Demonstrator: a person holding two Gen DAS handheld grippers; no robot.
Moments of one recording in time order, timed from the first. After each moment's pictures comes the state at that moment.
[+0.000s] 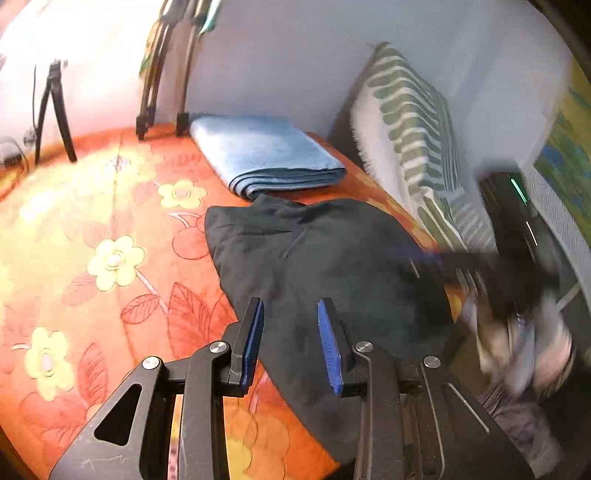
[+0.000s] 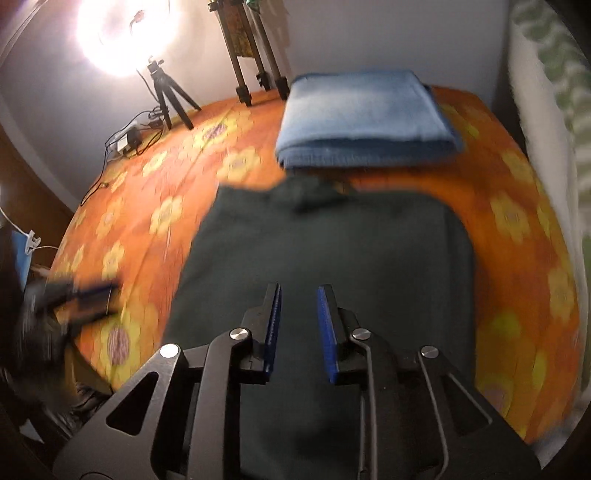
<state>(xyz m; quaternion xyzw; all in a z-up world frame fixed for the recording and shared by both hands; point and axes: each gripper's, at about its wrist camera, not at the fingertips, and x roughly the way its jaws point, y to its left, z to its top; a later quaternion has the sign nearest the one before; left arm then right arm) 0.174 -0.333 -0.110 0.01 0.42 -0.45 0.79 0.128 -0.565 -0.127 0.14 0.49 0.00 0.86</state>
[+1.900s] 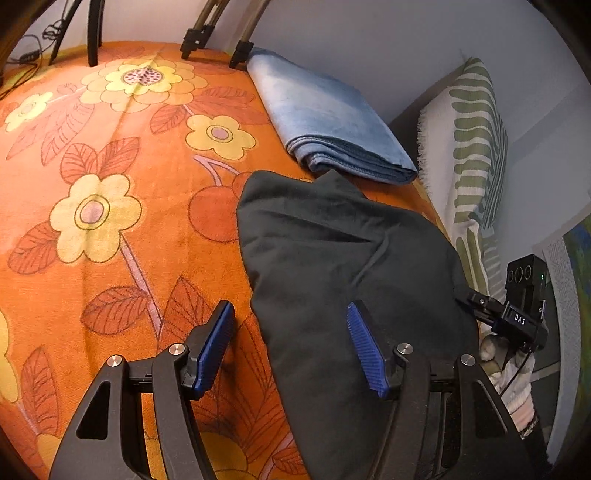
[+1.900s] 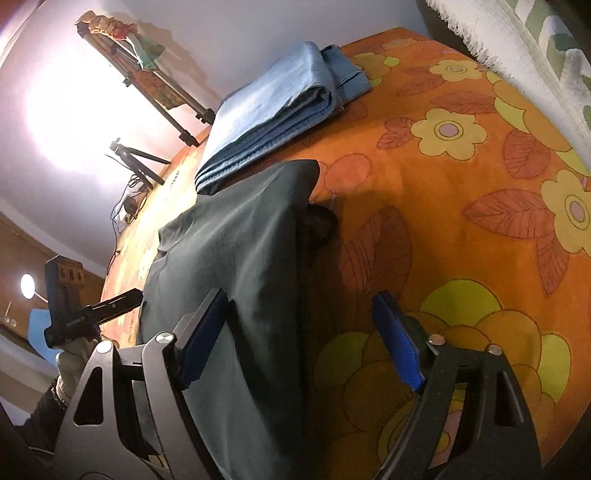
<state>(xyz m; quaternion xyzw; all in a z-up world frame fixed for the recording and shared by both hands) 0.233 -0.353 -0.165 -0.07 0.52 -0.38 0.76 0.108 -0.694 -0.190 0.32 0.44 0.02 0.84</state>
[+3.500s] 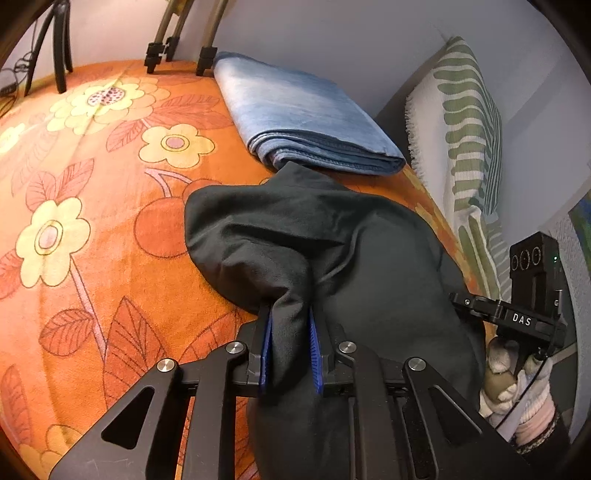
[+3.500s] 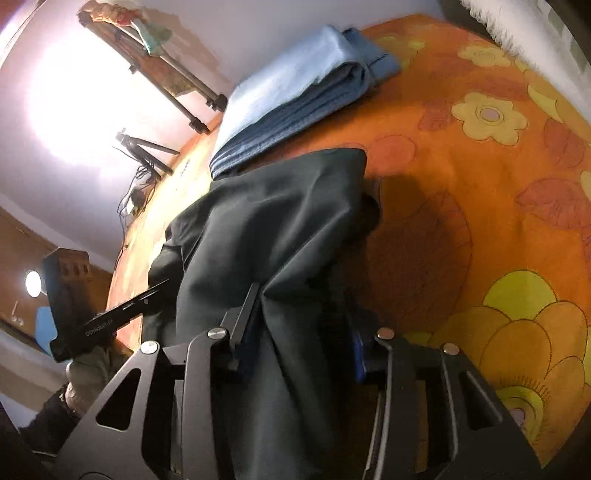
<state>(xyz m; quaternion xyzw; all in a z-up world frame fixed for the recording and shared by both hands) 0.222 -0.392 -0.169 -0.03 0.50 -0.39 0.77 0.136 -0.671 -0.200 0.32 0.45 0.04 0.83</state>
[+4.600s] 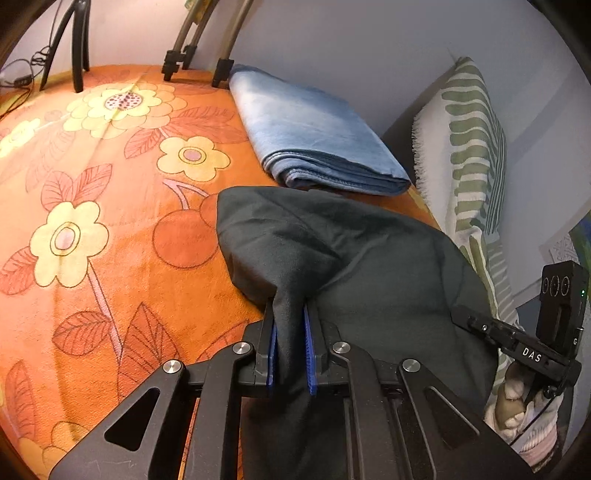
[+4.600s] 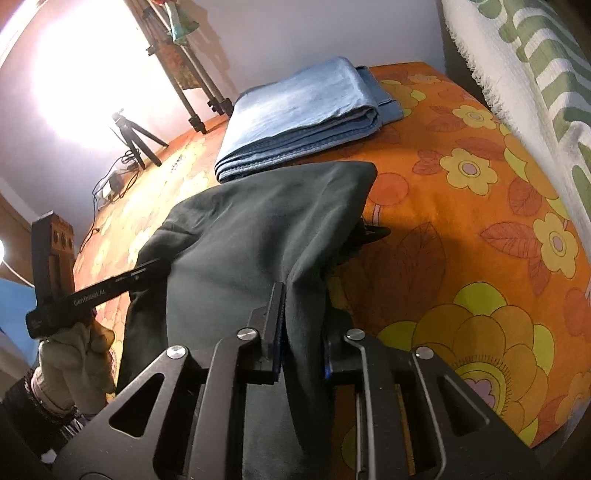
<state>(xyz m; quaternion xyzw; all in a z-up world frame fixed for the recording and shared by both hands) 0.226 -0.382 -0.160 -0.06 0.49 -0.38 0.79 0.126 -0.643 -0.154 0.22 0.45 -0.02 0.86</state>
